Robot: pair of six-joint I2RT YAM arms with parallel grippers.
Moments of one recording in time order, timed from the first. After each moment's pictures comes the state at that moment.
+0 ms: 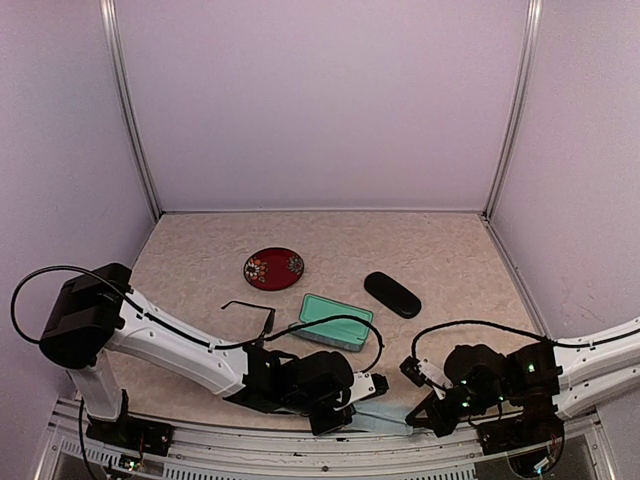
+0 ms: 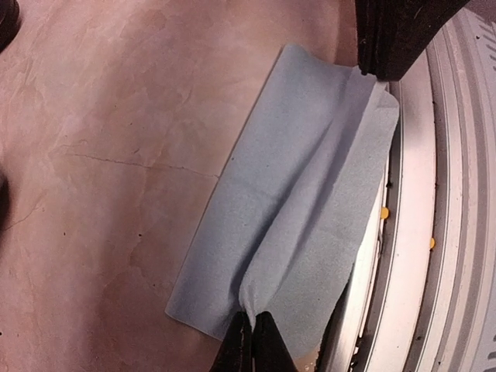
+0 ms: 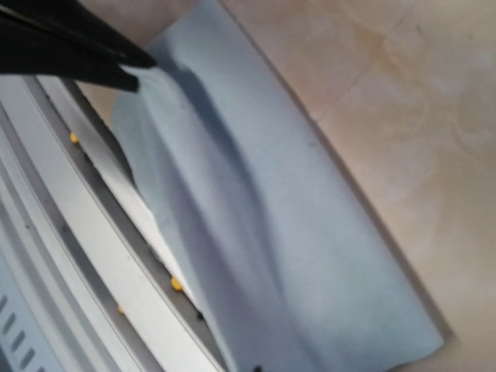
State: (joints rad) left arm -1.41 1.88 1.02 -0.04 -0.06 -0.01; right arm 1.31 0.92 0.31 -0.27 -0.10 0.64
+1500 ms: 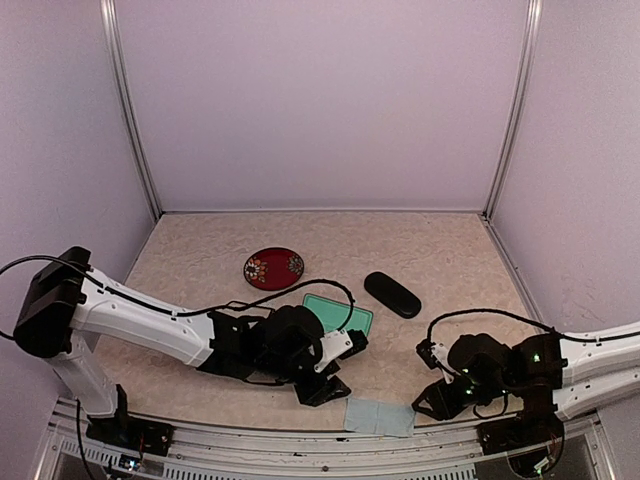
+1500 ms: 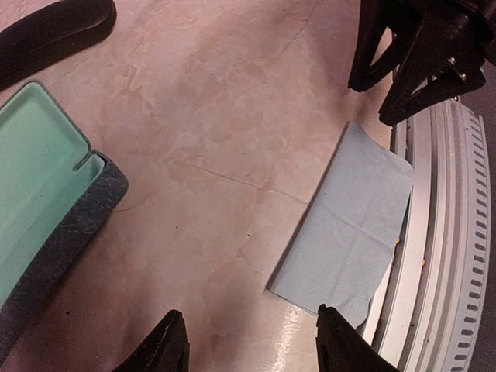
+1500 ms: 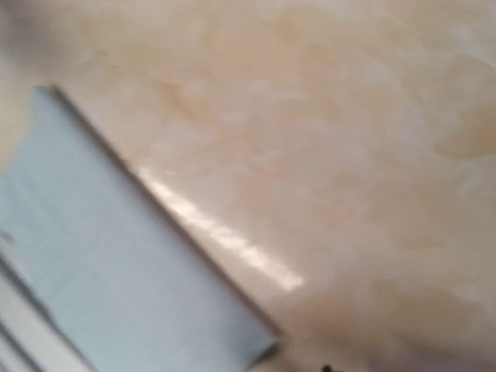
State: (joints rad) left arm -1.27 1.70 0.94 -0.01 0.06 -0.08; right arm 1.22 0.88 0.35 -0.42 0.03 0.75
